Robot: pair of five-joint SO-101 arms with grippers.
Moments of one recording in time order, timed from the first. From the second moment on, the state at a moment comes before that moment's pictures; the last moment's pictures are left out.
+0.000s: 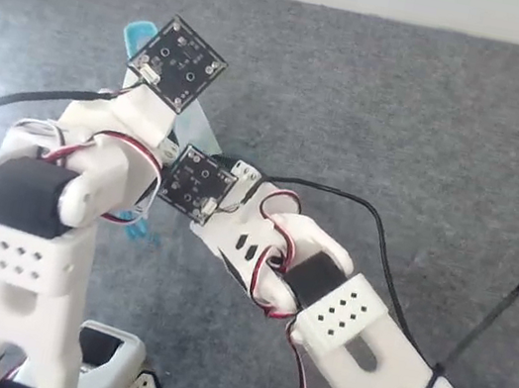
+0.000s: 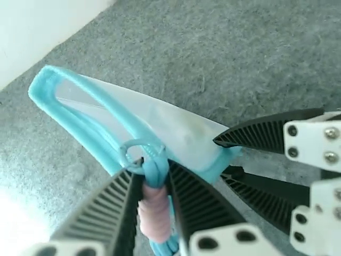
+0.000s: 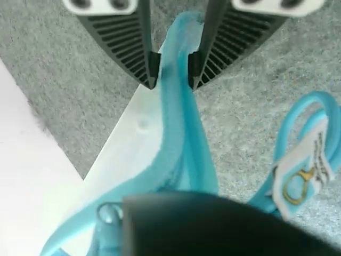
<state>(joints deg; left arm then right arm) 2.9 -35.3 5.7 94.4 -19.6 -48.2 -34.5 43.3 30.3 26.1</state>
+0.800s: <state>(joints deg) -7.6 -35.3 11.6 80.7 -16.0 -45.4 -29.4 40.3 33.1 28.2</state>
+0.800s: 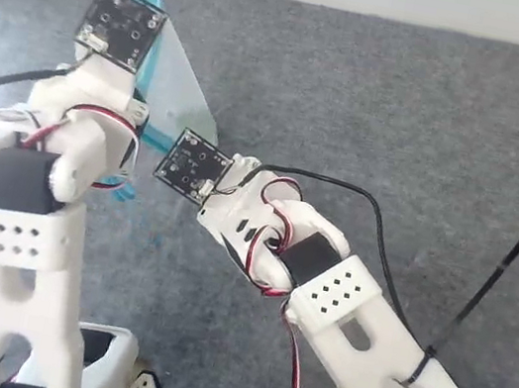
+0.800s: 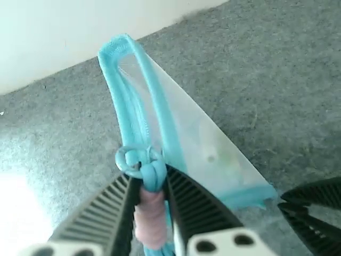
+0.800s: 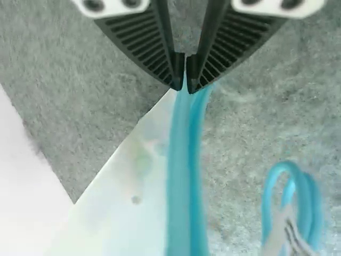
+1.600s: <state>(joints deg) 9.1 -33.1 11.2 54.0 32.1 -18.9 -33.2 42.0 62.8 23.3</state>
